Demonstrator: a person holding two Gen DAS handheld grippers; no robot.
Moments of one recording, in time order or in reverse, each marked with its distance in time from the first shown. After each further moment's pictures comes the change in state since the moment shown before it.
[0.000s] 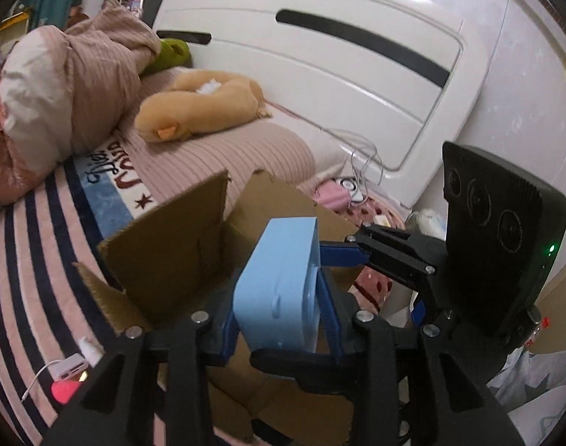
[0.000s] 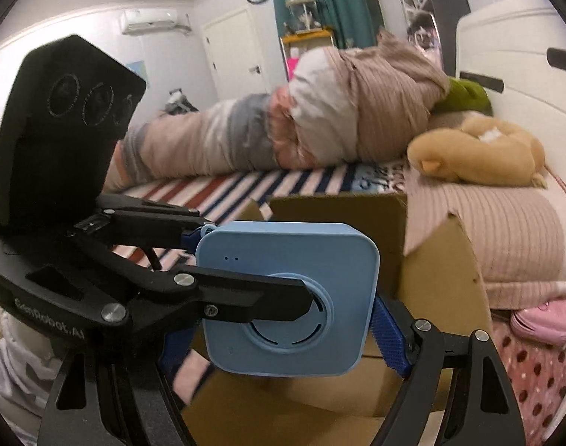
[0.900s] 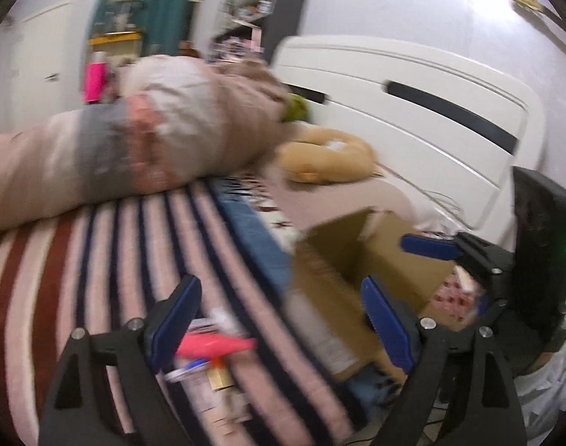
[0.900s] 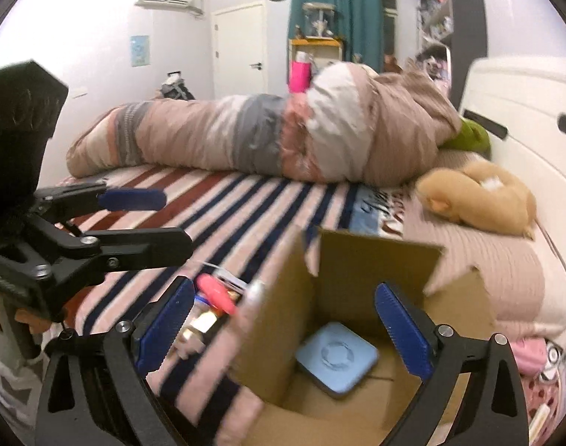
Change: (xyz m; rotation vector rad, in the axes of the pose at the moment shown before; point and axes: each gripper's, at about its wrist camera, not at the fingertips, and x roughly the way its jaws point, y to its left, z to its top) left arm -0.138 0.065 -0.079 -0.187 -0.264 0.400; right arm 0.012 0.100 0.027 -0.163 -0.036 -0.098
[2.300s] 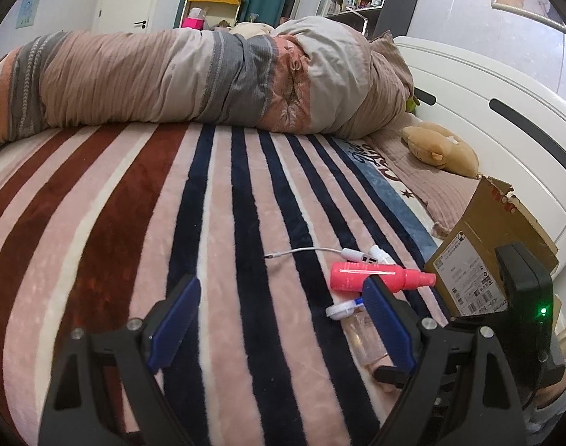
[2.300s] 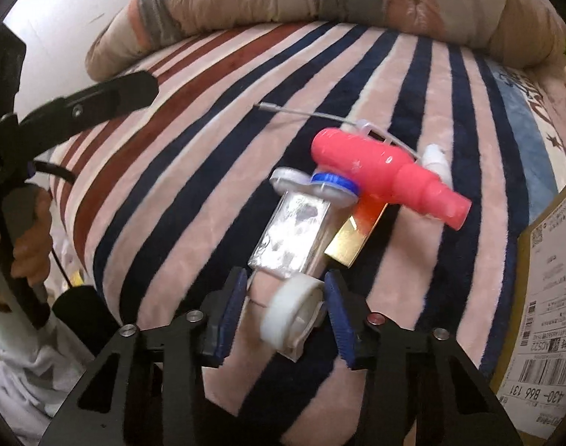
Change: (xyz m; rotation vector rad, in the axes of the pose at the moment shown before) left arm 0.020 0.158 -0.109 -0.231 0.049 0.193; right arm 0.176 0.093 -0.090 0.024 0.510 0.240
